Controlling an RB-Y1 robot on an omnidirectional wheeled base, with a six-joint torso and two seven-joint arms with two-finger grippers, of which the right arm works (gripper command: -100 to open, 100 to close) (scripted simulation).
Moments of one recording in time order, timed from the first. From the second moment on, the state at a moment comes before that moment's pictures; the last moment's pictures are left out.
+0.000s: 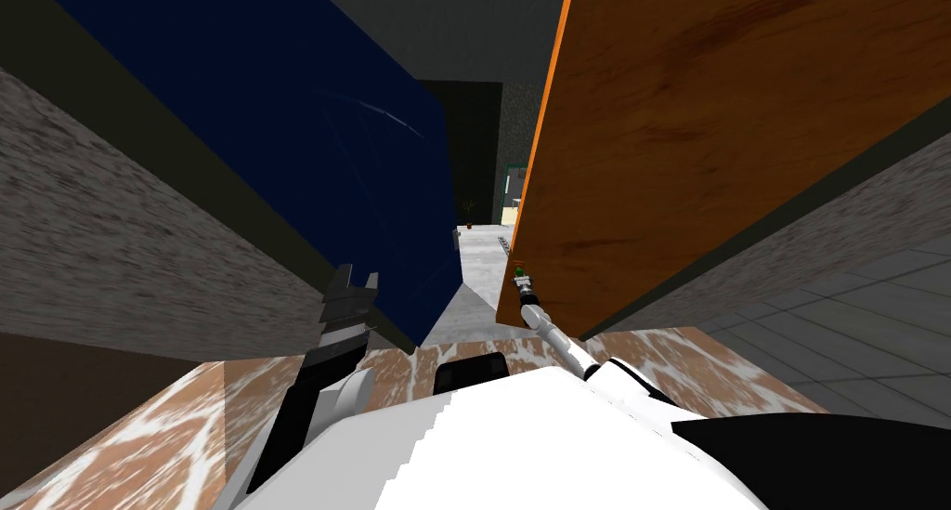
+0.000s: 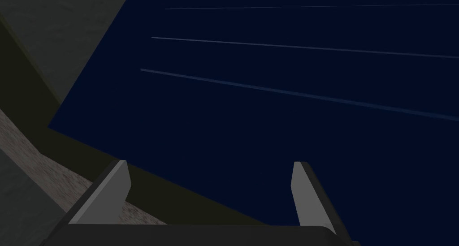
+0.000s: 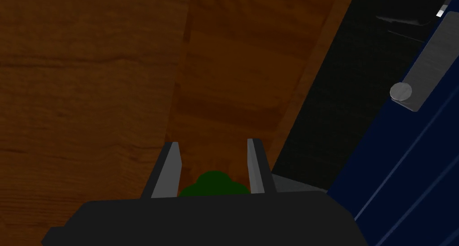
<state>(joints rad) -0.15 -0.39 0.23 -1.01 2.12 0.54 -0.76</state>
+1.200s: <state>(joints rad) -0.20 -0.36 0.30 -0.97 2.01 0.59 -1.05</state>
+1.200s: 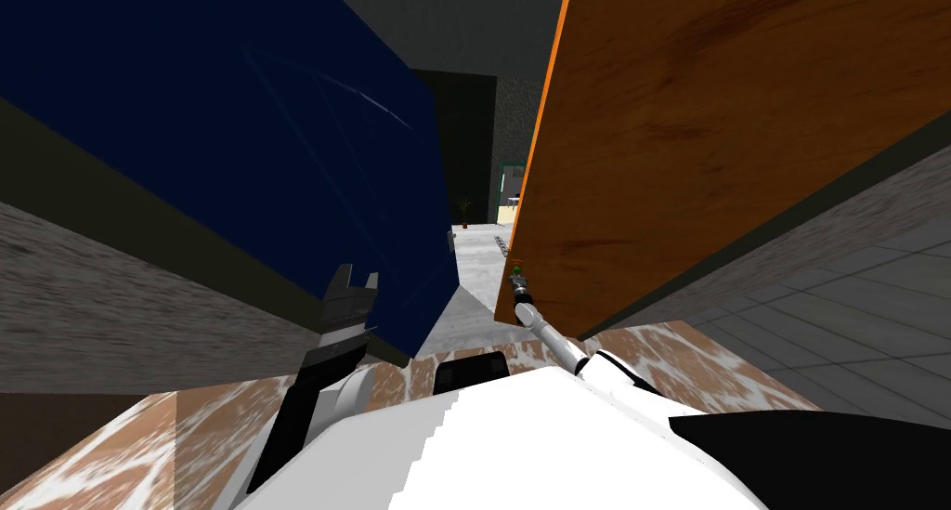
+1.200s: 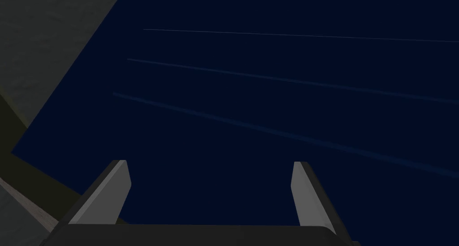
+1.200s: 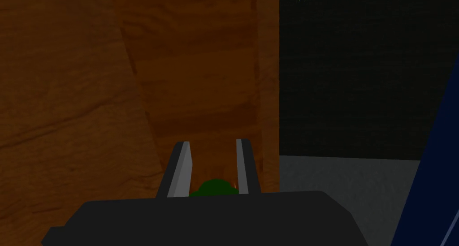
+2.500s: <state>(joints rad) -0.27 -0.33 0.36 -0.91 1.93 0.64 -1.32</state>
